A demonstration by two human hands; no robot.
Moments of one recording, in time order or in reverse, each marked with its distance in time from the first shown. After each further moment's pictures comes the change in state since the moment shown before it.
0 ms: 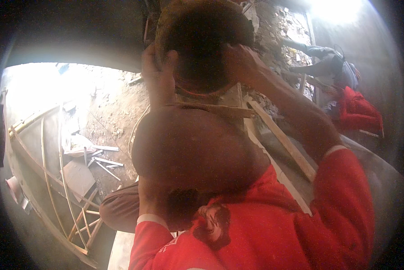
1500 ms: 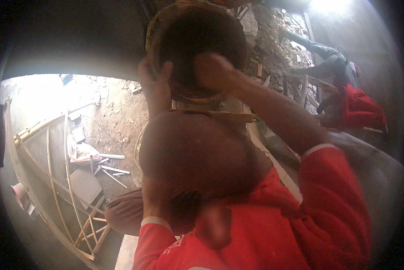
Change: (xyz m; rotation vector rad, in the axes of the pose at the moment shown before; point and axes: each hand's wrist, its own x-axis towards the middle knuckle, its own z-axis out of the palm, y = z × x) left_hand 0.014 0.010 -0.008 0.134 0.030 -0.077; right_hand 0.065 -0.050 -0.041 -0.017 -0.299 -0.114
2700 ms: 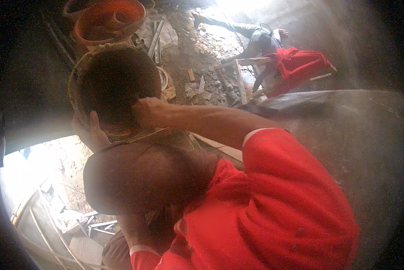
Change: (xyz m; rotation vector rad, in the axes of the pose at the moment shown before) left_hand -0.008 0.002 0.021 -0.103 0.045 -0.045; right_hand -0.038 0.019 0.017 0.388 -0.003 0.233
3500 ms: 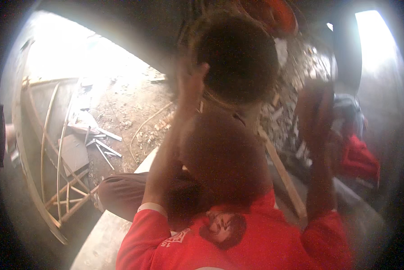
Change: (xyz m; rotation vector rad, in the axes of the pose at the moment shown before) left_hand -0.020 -0.020 -0.054 -0.100 0.015 0.016; right_hand -0.122 0.002 -0.017 0.113 0.400 -0.035
